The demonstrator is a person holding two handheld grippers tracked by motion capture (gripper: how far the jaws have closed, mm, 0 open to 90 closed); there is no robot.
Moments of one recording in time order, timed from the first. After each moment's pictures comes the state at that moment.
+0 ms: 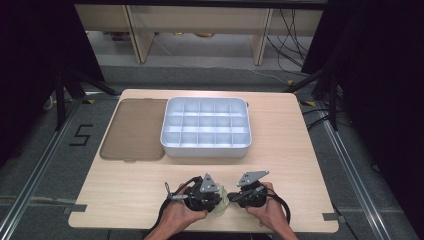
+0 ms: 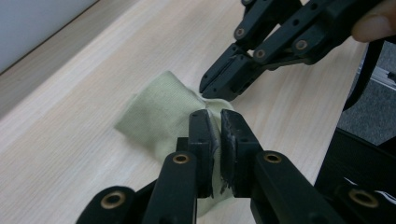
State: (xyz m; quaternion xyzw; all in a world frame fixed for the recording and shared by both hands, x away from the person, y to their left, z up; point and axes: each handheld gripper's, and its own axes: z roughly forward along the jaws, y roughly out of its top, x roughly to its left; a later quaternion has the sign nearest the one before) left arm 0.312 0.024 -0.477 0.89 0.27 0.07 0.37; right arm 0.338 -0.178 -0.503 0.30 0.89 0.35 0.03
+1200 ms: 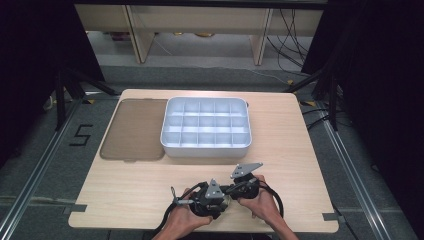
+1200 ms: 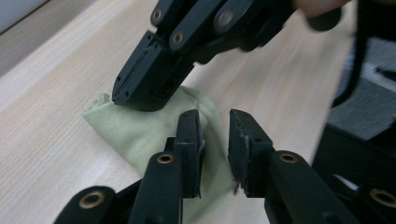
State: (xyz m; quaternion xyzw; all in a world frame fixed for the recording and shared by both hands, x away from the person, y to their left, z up) left arm 0.304 0.020 -0.484 0.88 0.26 0.04 0.38; right arm 0.357 -0.159 -0.496 0.28 0.88 0.39 0.01
